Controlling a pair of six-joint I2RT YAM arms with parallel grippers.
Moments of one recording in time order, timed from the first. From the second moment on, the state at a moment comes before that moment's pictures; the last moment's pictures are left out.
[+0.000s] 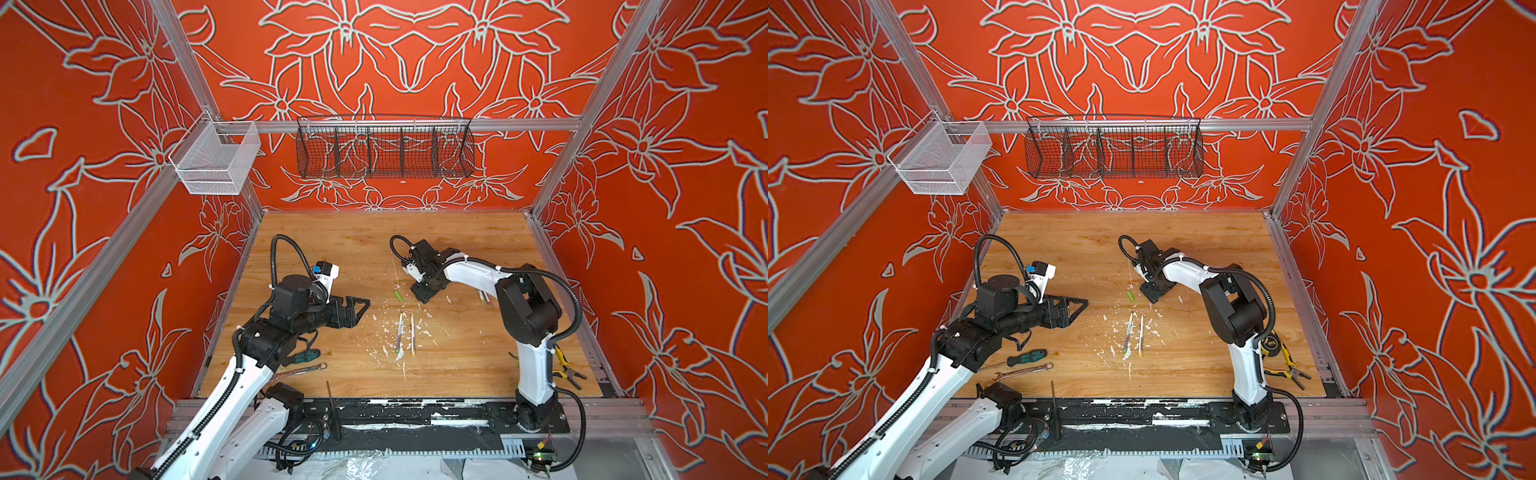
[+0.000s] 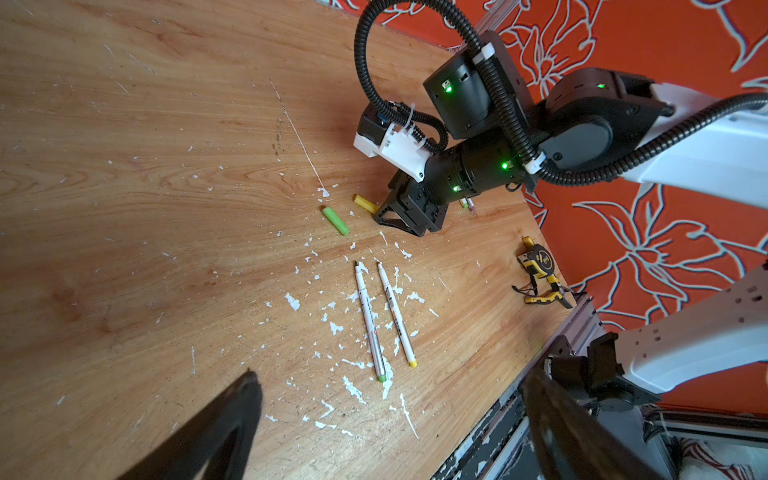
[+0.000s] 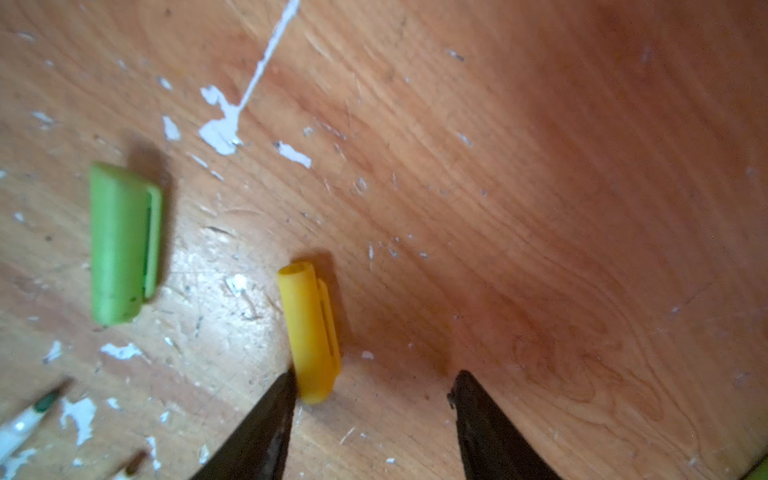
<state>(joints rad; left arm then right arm) -0.32 0.75 0.76 -0.58 0.42 -0.43 0.57 2.03 1.44 -0.73 0.06 -0.14</state>
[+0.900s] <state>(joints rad) -0.32 0.85 0.82 -0.63 0.42 -0.39 0.52 2.23 1.77 -0.78 0.15 -0.14</state>
